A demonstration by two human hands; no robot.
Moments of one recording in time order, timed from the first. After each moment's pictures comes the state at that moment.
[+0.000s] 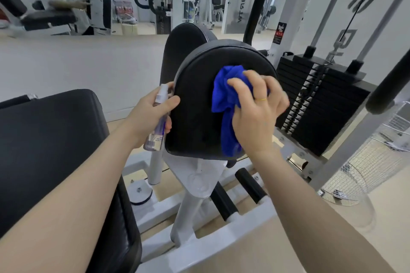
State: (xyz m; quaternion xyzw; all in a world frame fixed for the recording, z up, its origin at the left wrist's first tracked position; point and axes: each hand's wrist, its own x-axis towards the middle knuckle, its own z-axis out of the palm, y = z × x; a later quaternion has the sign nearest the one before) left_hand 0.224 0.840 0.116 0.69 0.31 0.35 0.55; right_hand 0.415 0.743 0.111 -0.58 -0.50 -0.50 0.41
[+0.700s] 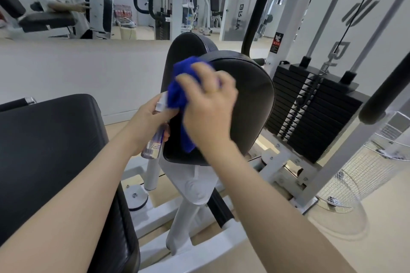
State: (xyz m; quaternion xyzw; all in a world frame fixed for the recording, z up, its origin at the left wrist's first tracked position) left_hand 0.221 0.837 0.119 0.68 0.30 0.37 0.56; right_hand 0.336 0.775 0.139 -0.57 -0.56 -0.40 0.46
